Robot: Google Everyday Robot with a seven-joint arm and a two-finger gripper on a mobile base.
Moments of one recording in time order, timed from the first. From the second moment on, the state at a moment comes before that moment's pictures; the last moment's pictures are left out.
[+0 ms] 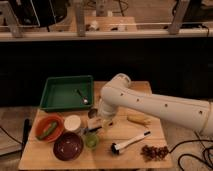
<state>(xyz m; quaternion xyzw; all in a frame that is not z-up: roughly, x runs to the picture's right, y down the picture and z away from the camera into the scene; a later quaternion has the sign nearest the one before) -0.018 0.159 0.714 -0.30 -0.16 -0.11 0.93</state>
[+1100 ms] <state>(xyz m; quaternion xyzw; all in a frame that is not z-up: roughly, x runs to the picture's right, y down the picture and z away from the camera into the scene) -0.044 0.166 0.679 -0.32 -0.25 -0.29 0.86</state>
